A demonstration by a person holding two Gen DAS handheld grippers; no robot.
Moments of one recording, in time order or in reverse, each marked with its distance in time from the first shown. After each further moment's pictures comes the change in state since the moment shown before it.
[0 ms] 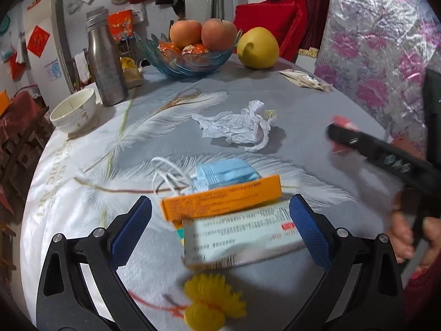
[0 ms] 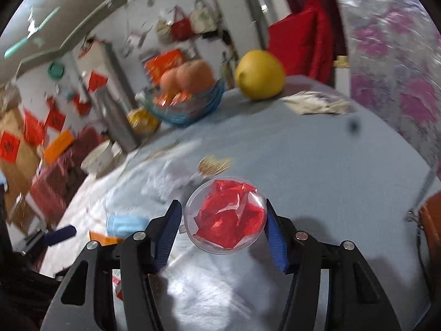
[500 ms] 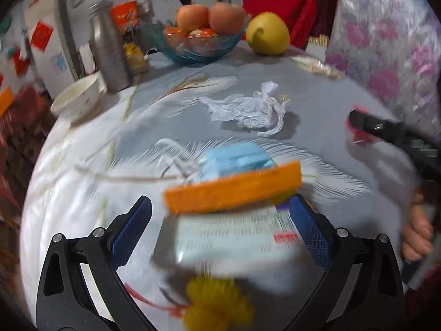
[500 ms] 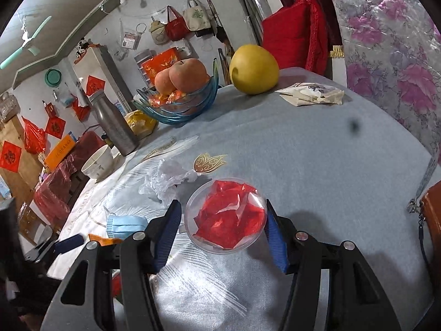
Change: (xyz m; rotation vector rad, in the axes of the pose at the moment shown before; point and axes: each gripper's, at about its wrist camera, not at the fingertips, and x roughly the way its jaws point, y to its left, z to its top) left arm 0.004 0.013 -0.013 -0.036 0.045 0.007; right arm 0.004 -0.008 0.000 0.030 0.035 0.025
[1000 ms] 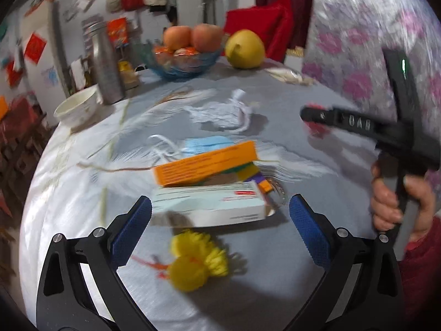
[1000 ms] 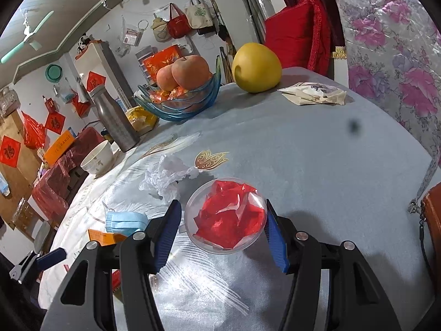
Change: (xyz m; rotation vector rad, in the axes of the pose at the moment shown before) left arm -0.030 -0.030 -0.025 0.090 -0.070 -0.022; right arm 0.002 0.004 -0.002 -0.021 0.007 -0.006
